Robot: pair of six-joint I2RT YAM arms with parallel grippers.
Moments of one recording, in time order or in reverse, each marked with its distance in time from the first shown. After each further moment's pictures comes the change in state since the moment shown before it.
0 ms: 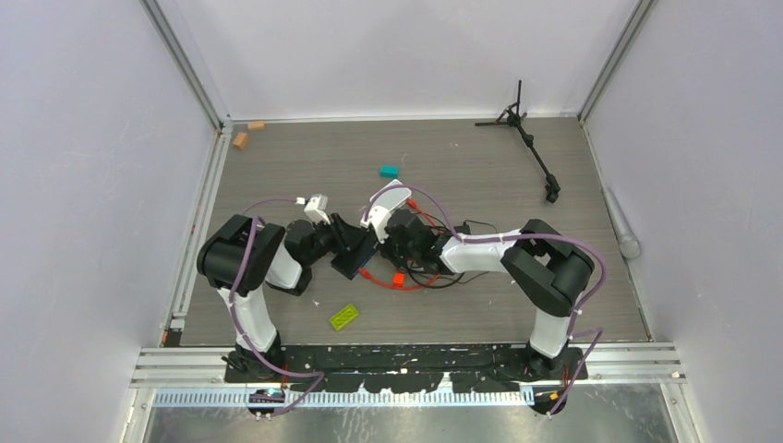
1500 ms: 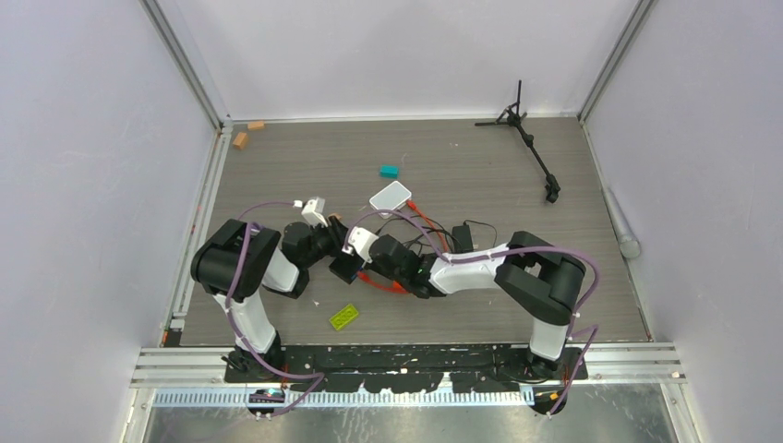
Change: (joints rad) left arm 0.009 -0.054 -0.034 -0.047 0.009 -0.019; right arm 0.165 0.001 -0.003 0.008 0.346 -0.138
